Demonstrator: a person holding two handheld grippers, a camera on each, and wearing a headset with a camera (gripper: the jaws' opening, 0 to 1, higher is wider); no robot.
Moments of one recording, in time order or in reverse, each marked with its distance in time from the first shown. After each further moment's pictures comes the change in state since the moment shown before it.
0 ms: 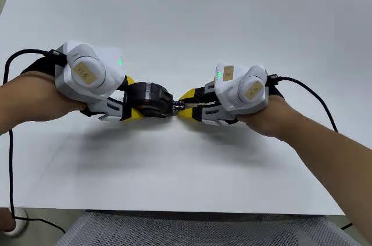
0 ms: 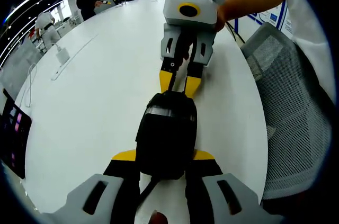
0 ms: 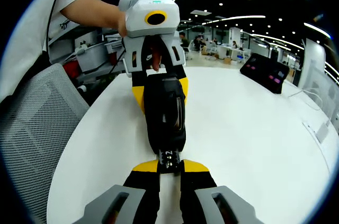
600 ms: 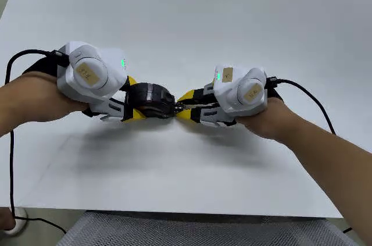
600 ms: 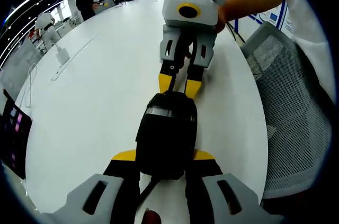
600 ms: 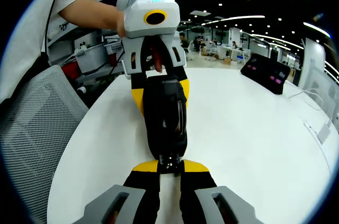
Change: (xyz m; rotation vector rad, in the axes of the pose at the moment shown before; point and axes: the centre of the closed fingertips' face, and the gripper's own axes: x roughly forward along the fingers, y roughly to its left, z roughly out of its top) left arm 0.000 0.000 0.000 0.005 0.004 0.001; right arm 0.006 0.001 0.004 0.007 -0.006 0.001
